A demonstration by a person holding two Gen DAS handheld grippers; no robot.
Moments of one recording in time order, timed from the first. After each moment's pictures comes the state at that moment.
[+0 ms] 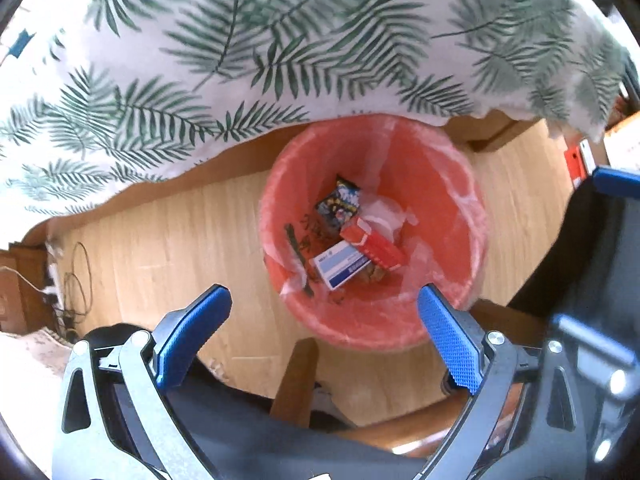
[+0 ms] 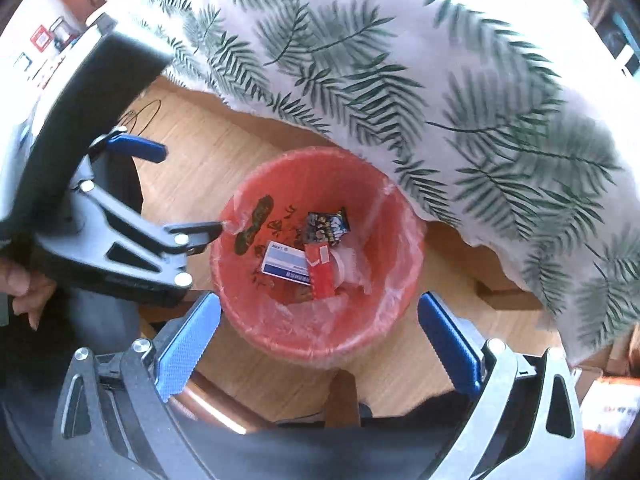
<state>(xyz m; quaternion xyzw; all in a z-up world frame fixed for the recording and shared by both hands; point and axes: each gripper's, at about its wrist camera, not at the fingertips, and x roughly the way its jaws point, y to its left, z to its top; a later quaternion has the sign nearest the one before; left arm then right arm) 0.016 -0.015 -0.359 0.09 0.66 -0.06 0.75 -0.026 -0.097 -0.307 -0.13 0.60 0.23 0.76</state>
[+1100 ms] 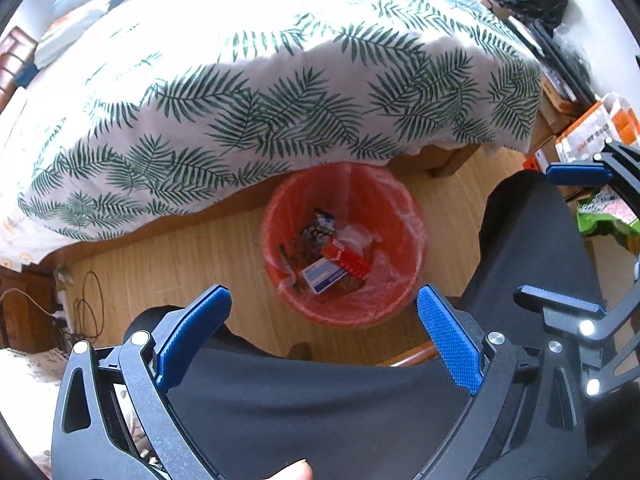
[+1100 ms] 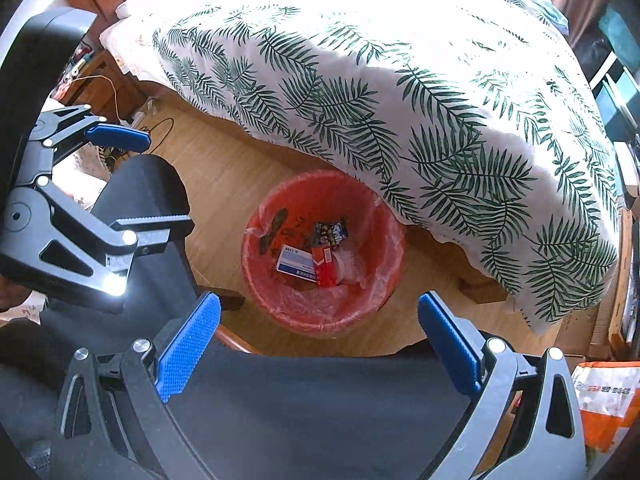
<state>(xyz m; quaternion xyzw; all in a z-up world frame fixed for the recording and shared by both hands) -0.034 -0.024 -0.230 0.09 0.60 -0.10 0.79 -0.066 -0.111 -0.207 -0.13 0.58 0.24 0.77</state>
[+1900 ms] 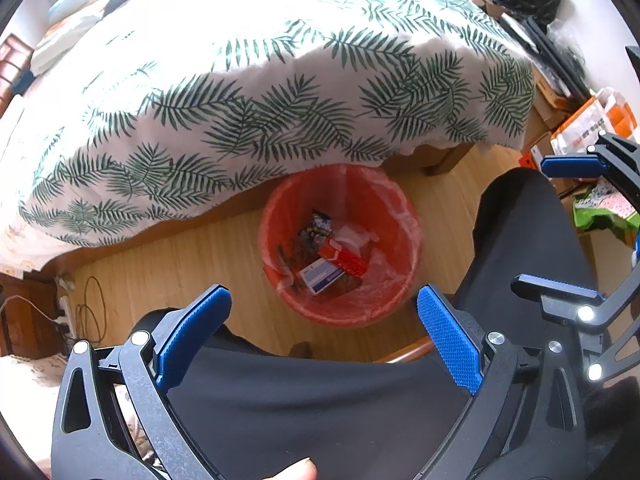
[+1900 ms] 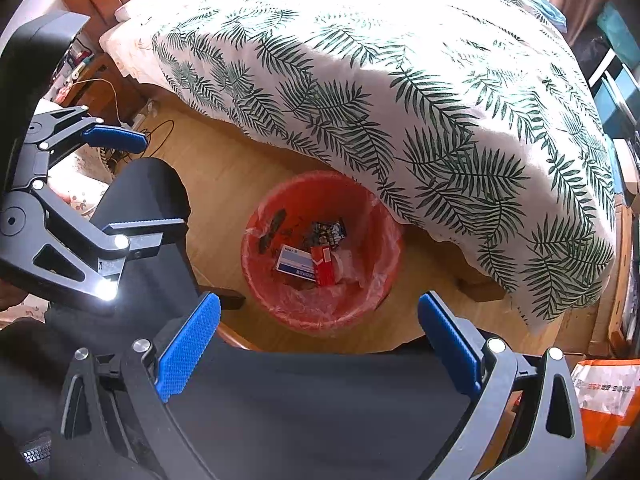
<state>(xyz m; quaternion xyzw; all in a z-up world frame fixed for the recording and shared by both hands) -0.034 -0.029 -0.223 0.10 0.60 -0.11 0.78 -0.063 -0.118 -0.201 -0.12 0.58 0.24 0.77</state>
